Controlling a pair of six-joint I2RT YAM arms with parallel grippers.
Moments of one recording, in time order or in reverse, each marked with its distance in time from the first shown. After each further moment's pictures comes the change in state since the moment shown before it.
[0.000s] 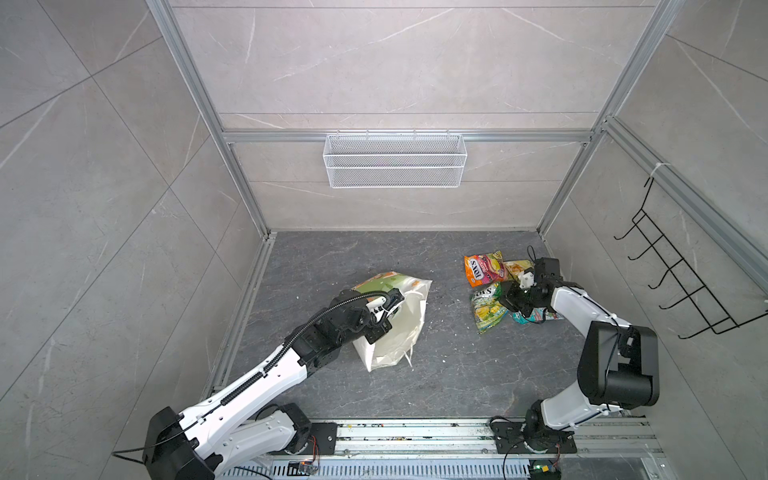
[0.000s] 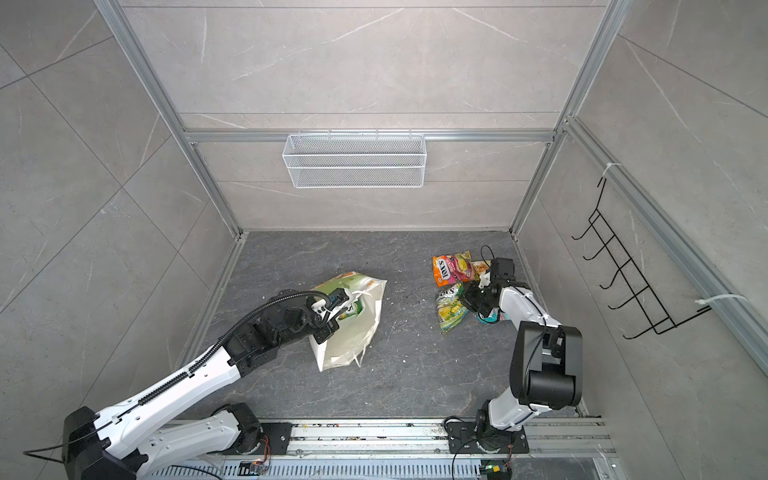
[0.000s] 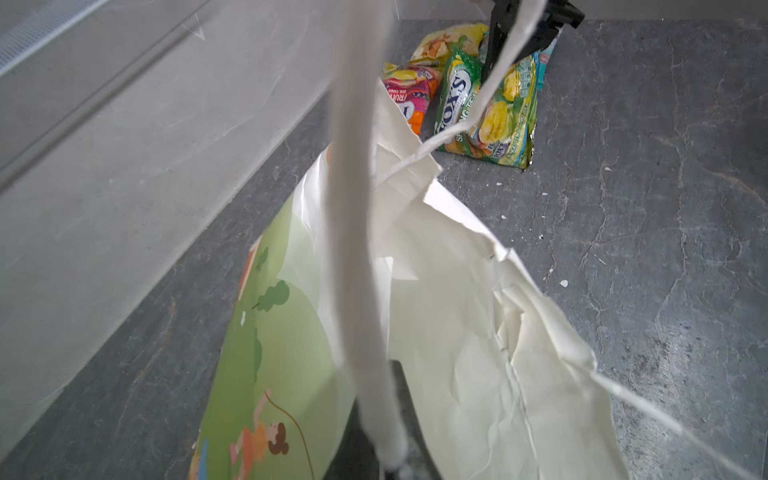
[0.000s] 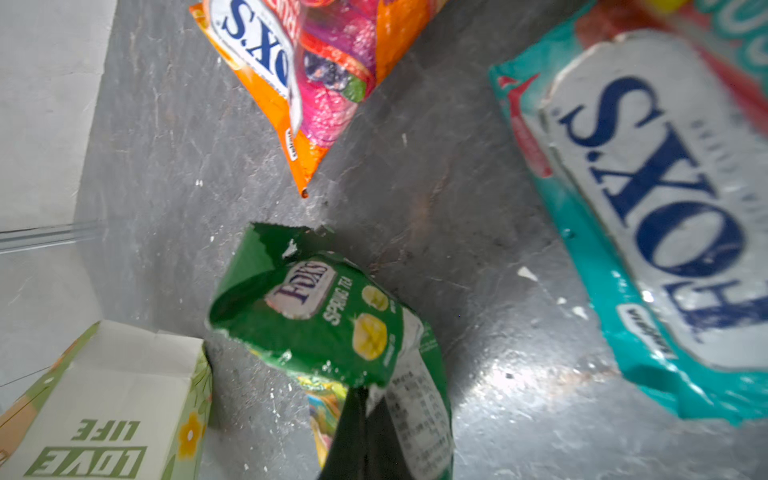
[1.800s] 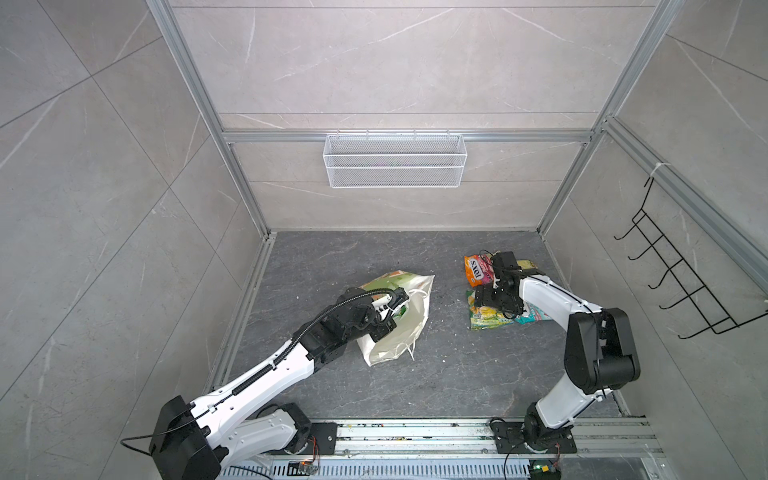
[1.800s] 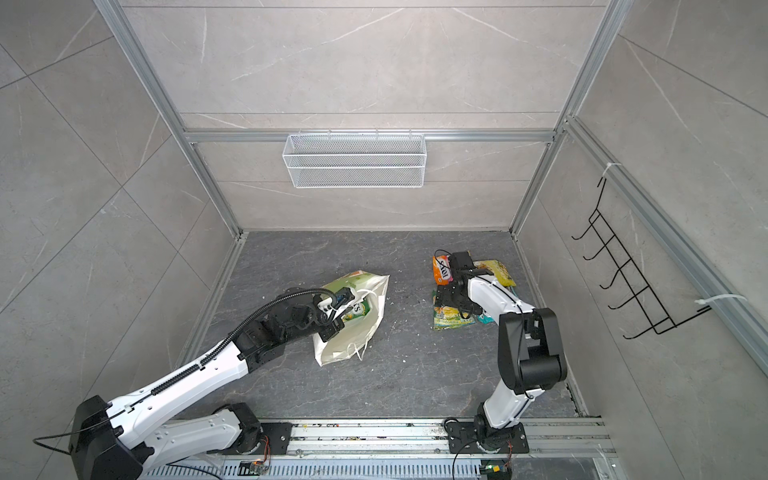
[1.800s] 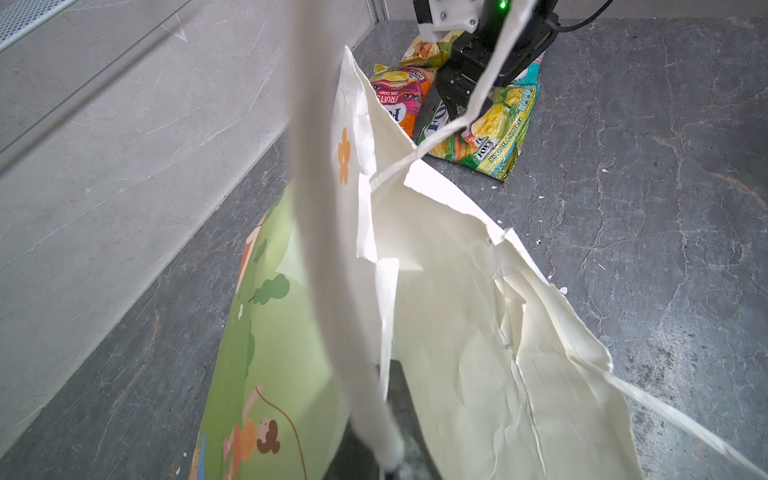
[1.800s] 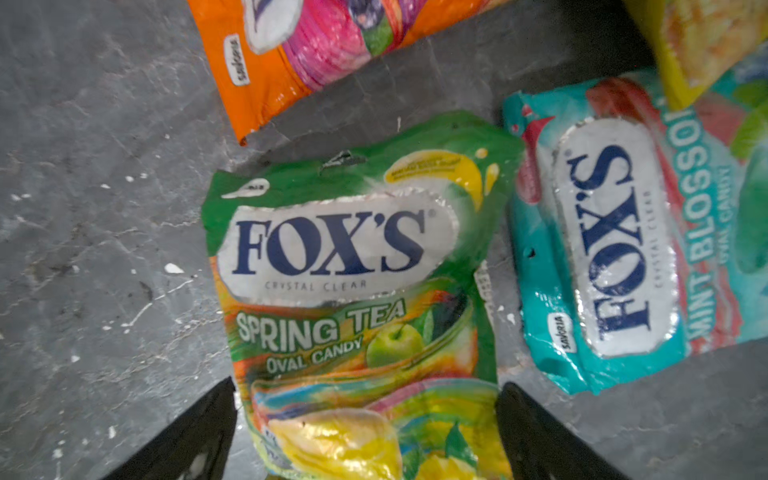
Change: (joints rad) left arm 0.000 0.061 -0.013 0.059 0.027 0.003; right arm 0.293 0.115 0.138 -0.172 0.535 -0.171
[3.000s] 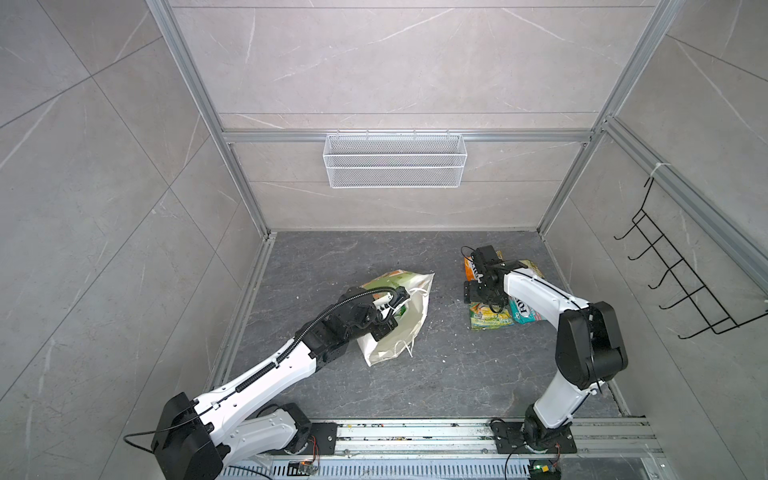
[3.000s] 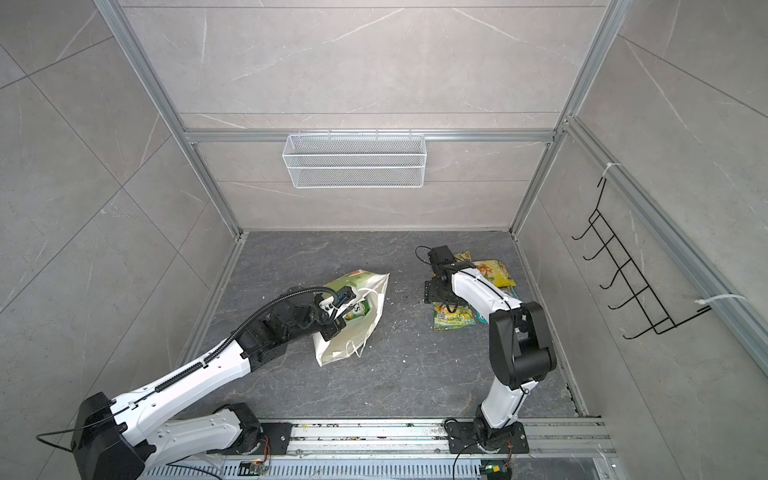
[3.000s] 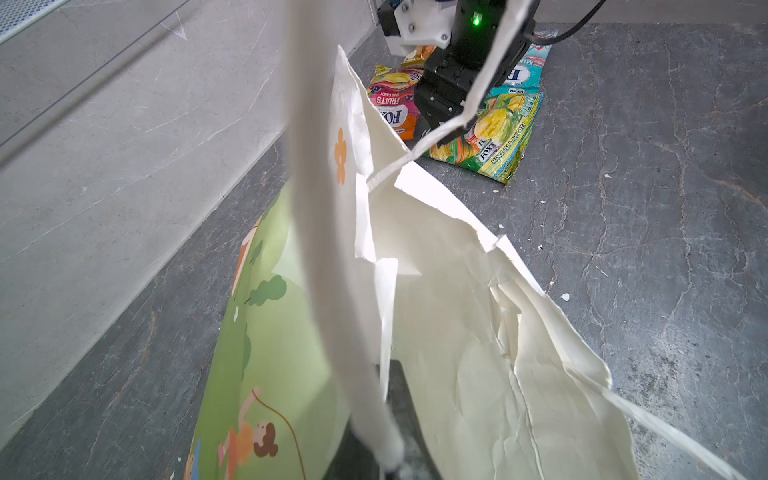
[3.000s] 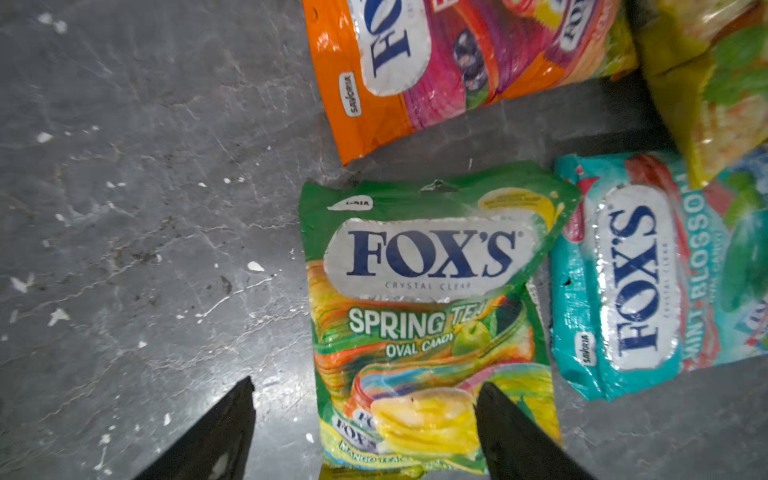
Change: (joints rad) left arm 0.000 0.017 0.000 0.023 0.000 -0.020; right arm 0.133 0.056 0.124 -0.070 0.093 0.008
